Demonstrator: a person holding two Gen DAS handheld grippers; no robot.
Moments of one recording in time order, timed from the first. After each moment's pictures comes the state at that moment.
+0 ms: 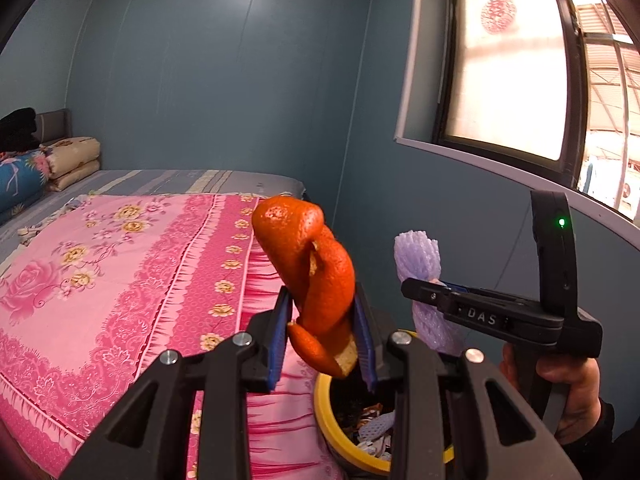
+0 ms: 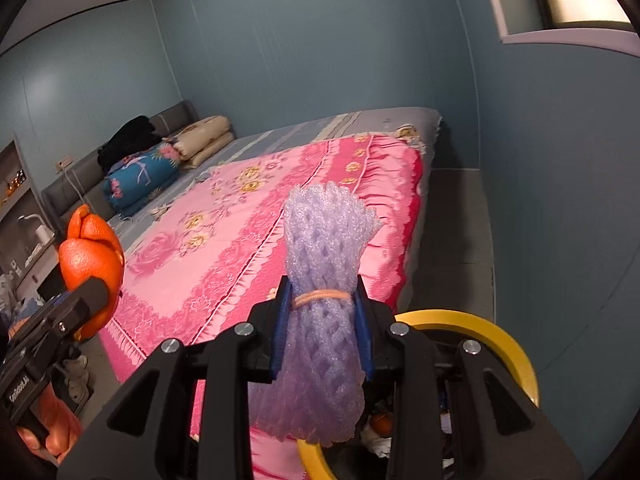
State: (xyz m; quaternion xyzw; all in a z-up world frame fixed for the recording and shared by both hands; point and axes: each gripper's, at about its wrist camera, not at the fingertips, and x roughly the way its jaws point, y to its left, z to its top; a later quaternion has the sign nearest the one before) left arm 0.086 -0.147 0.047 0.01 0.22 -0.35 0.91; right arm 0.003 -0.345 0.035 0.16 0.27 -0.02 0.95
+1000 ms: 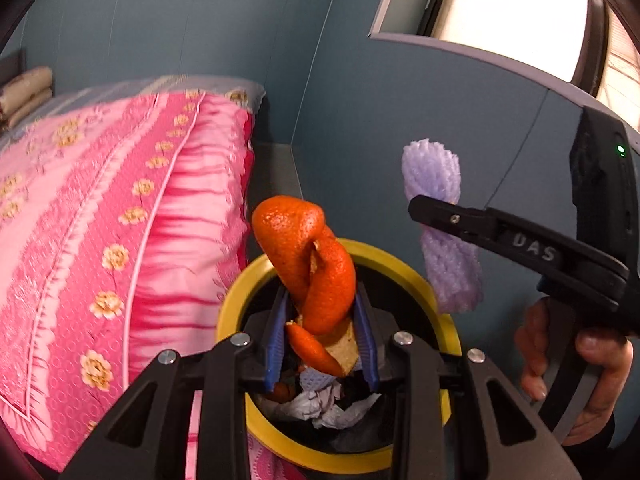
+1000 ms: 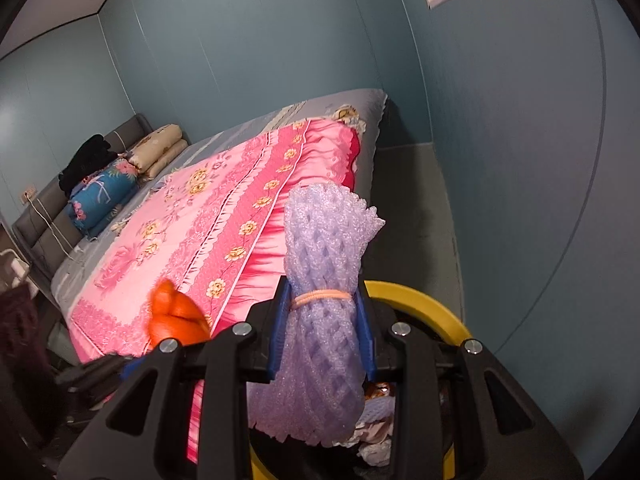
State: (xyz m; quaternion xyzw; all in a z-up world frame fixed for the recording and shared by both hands) left arm 0.113 -0.256 -0.065 0.02 0.38 -0.40 0.83; right arm -0.010 -0.440 -0.020 0.21 0.30 -0.09 0.93
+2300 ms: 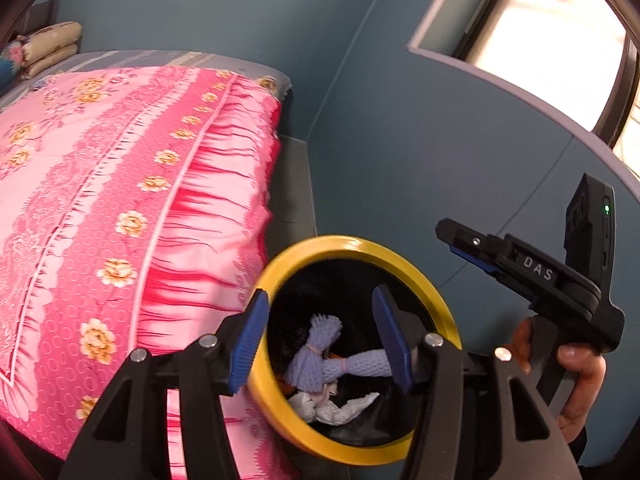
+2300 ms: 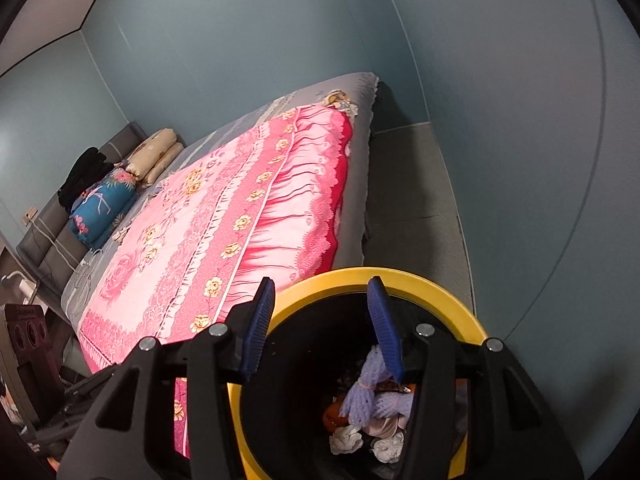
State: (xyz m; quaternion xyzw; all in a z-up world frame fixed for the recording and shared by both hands) left arm 0.128 -0.211 -0.064 -0.04 0.40 -0.37 0.83; right arm -0.005 -0.442 -0.052 0.24 0.31 -0.09 0.92
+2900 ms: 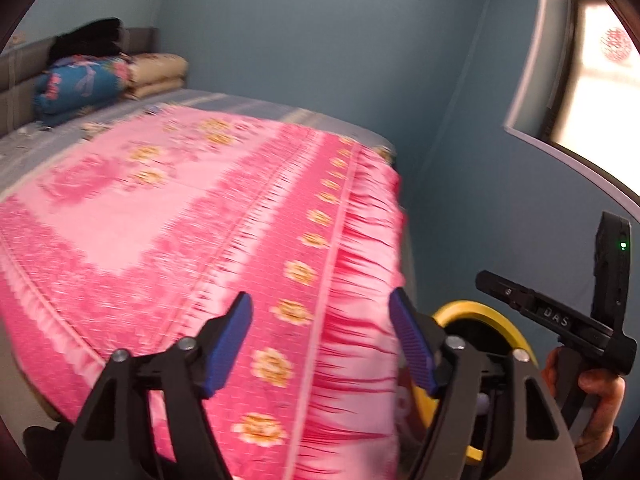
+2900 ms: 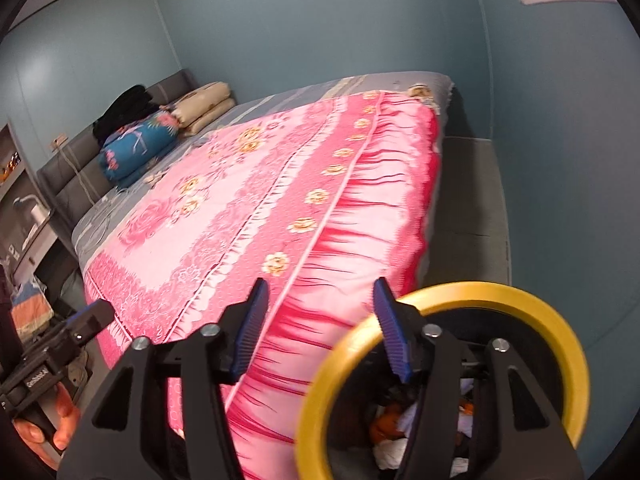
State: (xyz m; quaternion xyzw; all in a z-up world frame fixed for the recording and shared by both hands) left arm 0.145 -0.061 -0.034 -0.07 0.32 -0.19 0.92; right arm 0.070 -0.321 -0.039 0.15 0.33 0.00 0.93
